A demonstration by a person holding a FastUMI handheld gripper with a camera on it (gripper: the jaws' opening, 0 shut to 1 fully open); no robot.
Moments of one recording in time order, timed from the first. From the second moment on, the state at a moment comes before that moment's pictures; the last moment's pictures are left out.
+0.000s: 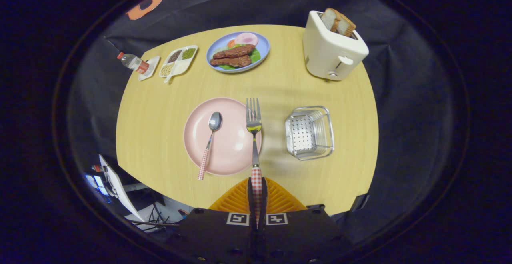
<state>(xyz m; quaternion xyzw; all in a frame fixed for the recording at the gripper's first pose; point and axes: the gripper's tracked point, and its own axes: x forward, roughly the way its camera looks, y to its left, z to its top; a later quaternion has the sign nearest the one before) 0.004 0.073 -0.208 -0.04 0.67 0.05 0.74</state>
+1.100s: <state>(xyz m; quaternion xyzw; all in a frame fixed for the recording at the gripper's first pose) 0.047 -0.006 -0.230 -0.02 0.79 -0.02 0.61</state>
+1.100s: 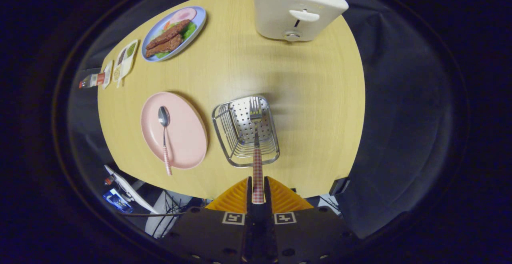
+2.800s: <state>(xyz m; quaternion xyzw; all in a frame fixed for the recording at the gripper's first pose) -0.011 0.213 -0.352 0.05 0.52 0.02 0.85</state>
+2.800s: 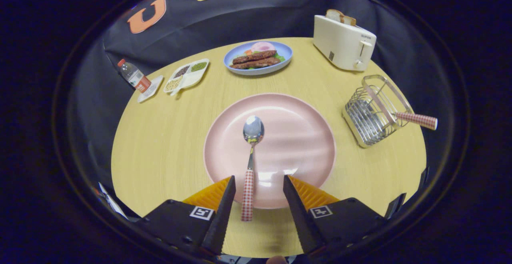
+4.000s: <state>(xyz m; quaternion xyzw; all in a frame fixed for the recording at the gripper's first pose) -0.009 0.117 -0.233 -0.01 0.54 0.05 0.84</state>
